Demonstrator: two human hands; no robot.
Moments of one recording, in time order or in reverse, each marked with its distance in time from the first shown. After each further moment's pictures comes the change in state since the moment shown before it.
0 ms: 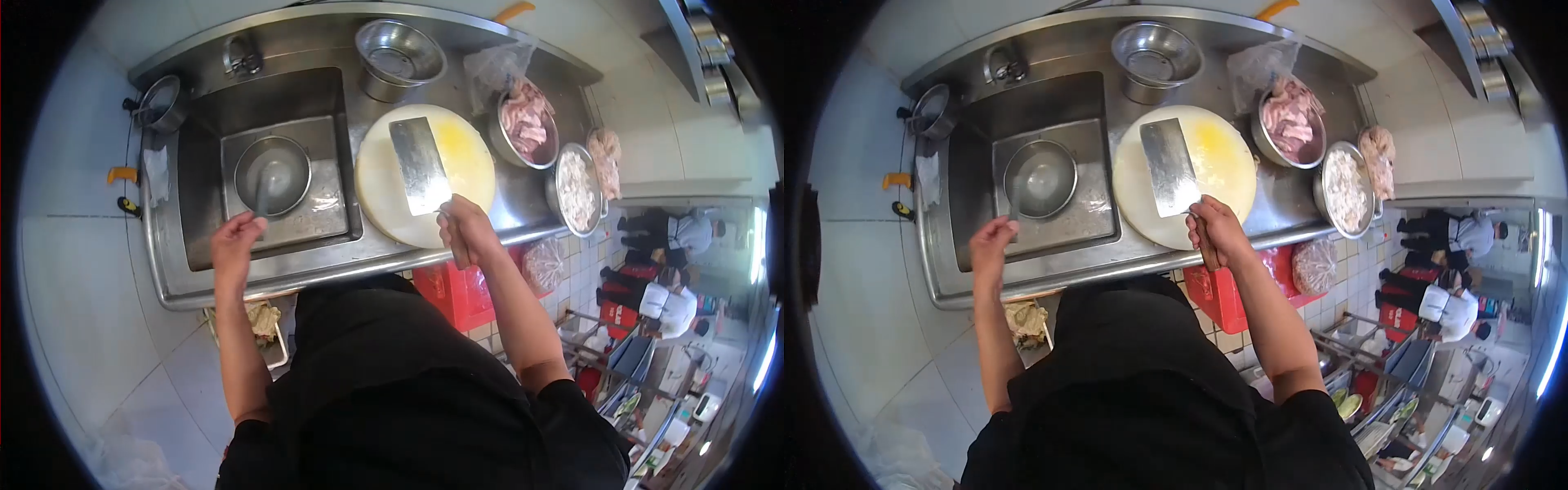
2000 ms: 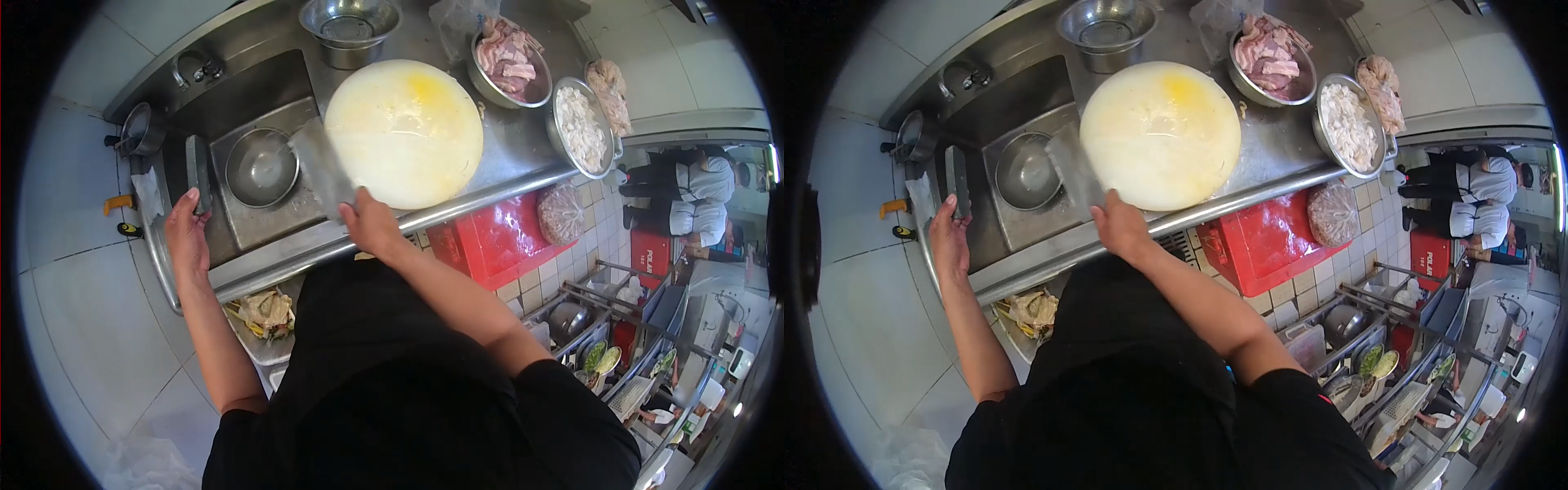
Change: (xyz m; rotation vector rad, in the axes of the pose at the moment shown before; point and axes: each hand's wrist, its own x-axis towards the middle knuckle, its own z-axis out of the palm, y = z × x) left_hand 0.039 0.036 -0.036 -0.211 0.008 0.046; right_hand 0.023 0.101 0.103 -0.878 0.156 -0.372
